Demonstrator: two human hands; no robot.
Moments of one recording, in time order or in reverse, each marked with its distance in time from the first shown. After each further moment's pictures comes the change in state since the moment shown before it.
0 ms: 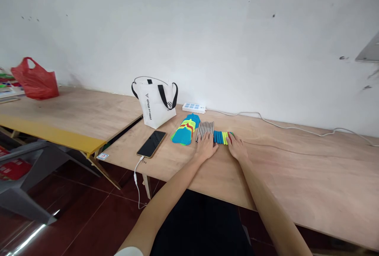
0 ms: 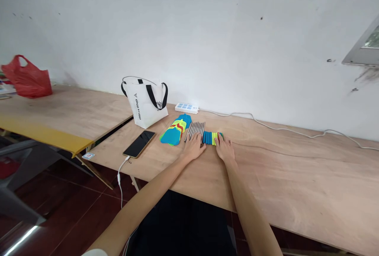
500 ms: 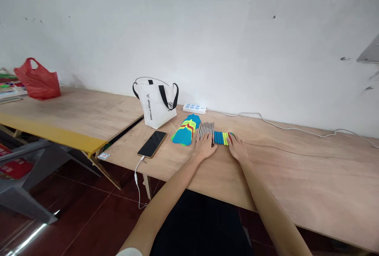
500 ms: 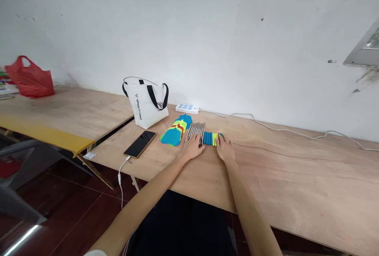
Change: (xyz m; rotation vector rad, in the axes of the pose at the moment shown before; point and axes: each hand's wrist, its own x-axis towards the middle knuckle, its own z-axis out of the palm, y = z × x) left_hand 0.000 -0.007 -0.011 -0.055 -0.027 -0.012; right_hand 0.000 0.001 0.000 0.026 0.021 -0.019
